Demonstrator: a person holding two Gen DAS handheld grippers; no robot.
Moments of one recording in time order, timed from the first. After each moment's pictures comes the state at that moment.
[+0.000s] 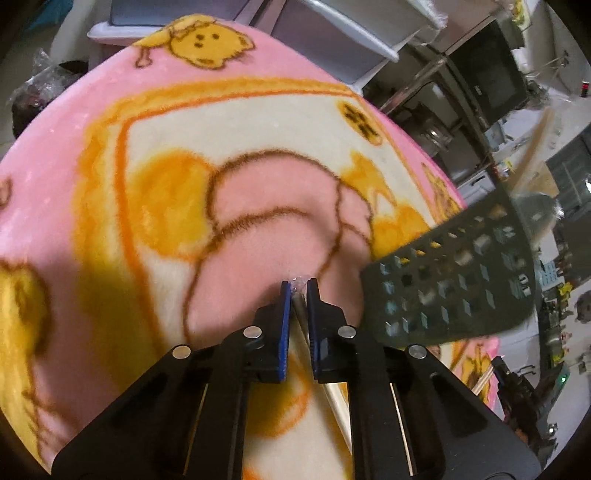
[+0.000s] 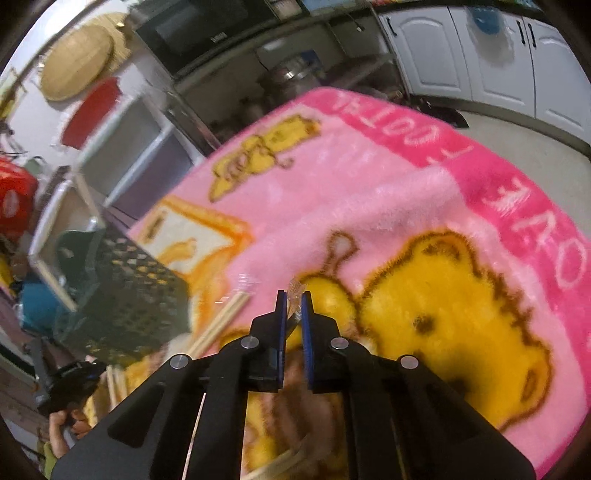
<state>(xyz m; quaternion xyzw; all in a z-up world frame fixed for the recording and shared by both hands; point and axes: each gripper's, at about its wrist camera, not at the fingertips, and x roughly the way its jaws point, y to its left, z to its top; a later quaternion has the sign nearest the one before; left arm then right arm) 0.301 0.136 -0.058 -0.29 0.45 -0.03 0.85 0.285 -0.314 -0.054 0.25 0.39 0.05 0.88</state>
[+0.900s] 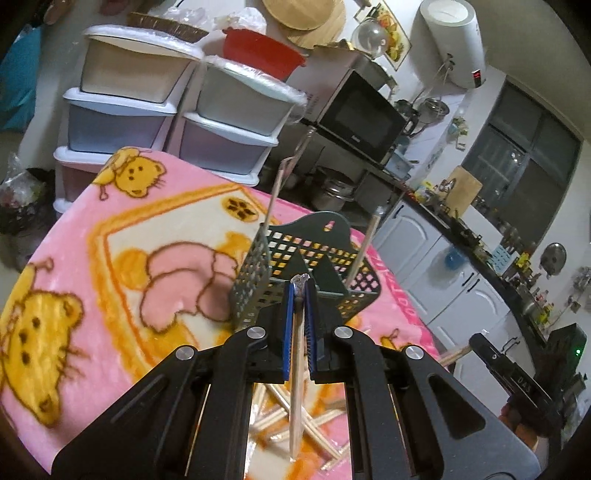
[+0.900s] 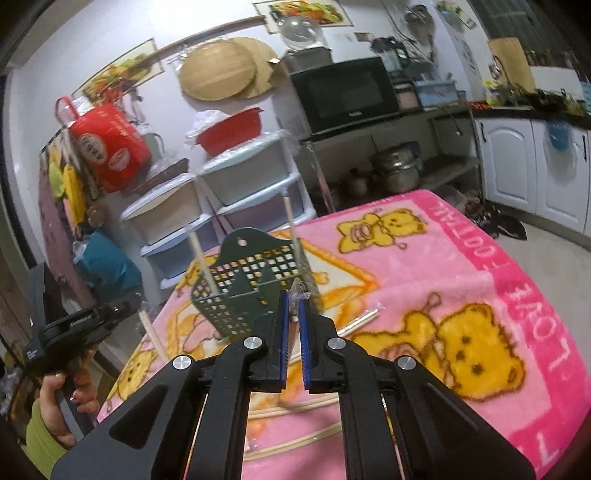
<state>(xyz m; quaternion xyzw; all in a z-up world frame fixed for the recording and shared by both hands) 0.178 0.073 0.069 -0.22 0.26 -0.11 0.93 0.164 -0.243 0.060 0.14 0.24 0.18 0.94</state>
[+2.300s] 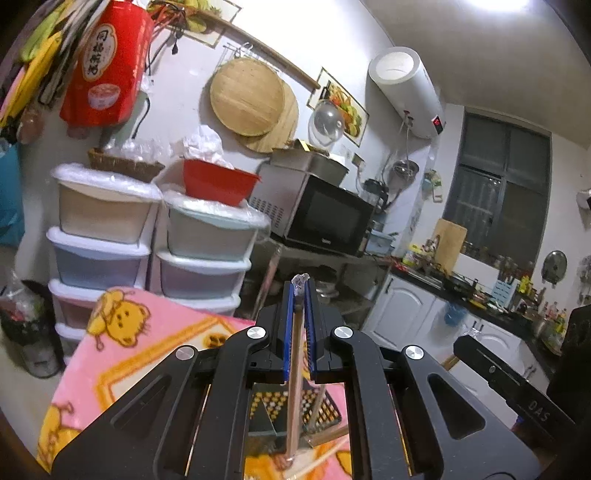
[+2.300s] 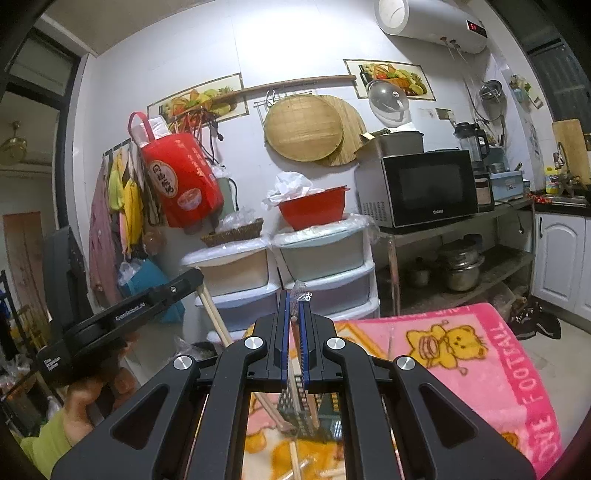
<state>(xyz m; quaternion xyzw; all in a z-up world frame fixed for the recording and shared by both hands) 0.192 0.057 0.215 -0.16 0.08 -0.09 0.98 0.187 -0.166 0.196 0.08 0.10 0.27 0.95</state>
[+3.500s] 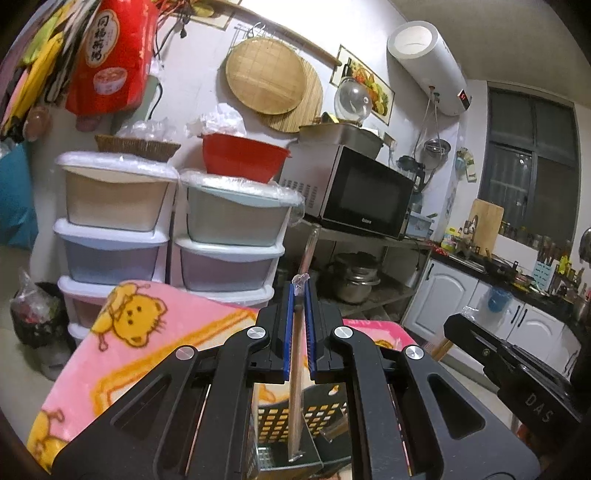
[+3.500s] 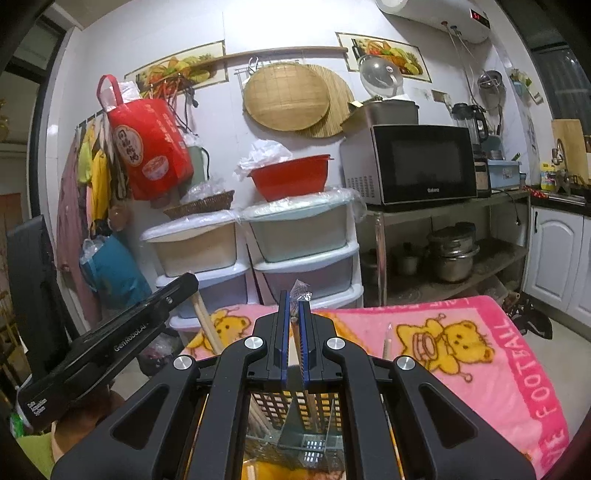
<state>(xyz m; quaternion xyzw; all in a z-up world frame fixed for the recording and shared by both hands) 0.270 0.050 0.147 -0.12 0.11 -0.04 0.99 0.283 -0.130 0.136 0.05 0.14 0.23 0.96</state>
